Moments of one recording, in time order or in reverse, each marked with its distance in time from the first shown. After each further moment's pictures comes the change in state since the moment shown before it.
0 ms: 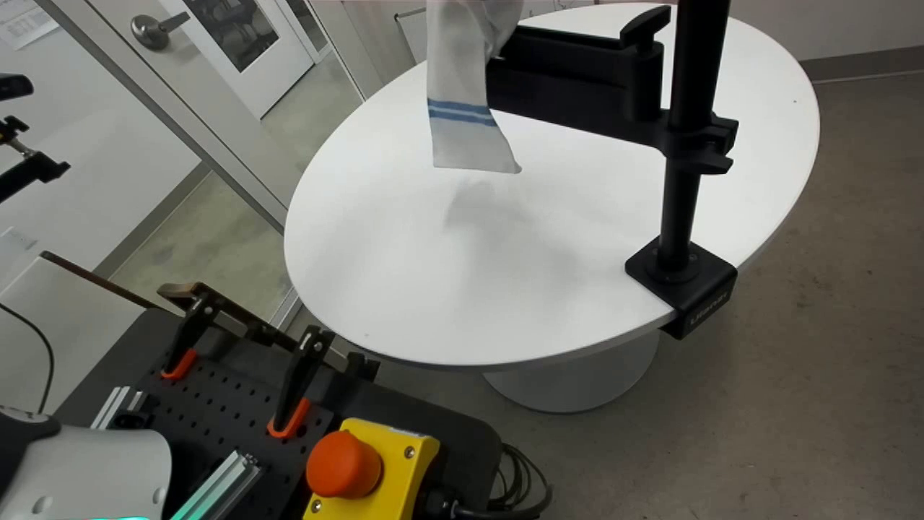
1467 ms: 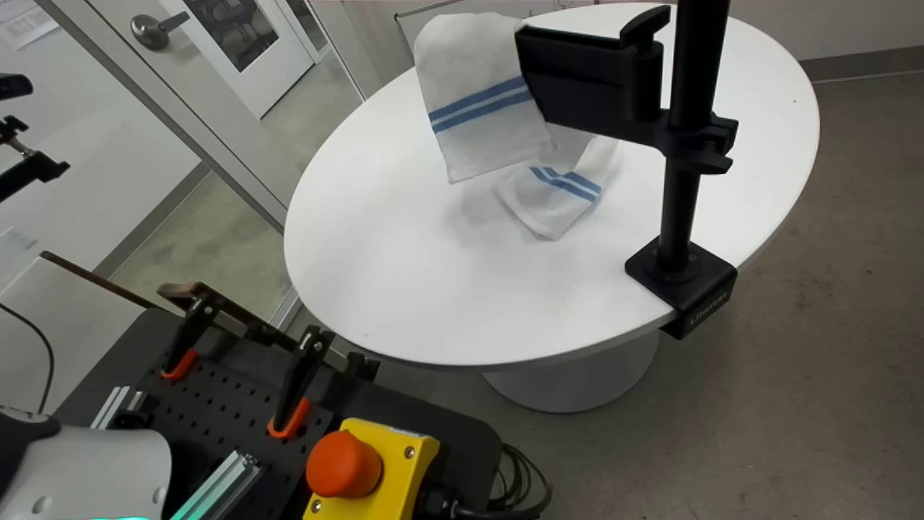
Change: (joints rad) arm -0.067 0.118 0.113 0.089 -0.062 0.015 0.129
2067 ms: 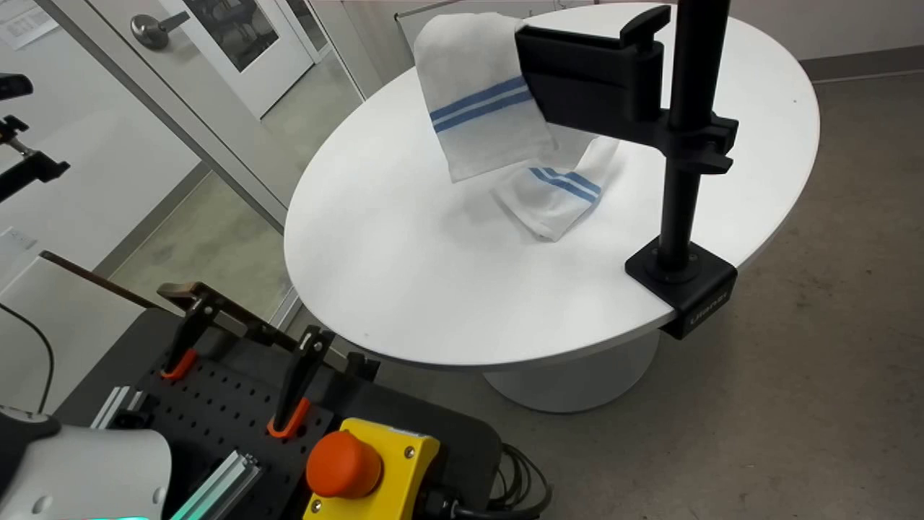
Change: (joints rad) arm 0.018 -0.118 0.039 -0.083 -0.016 -0.177 -0.065
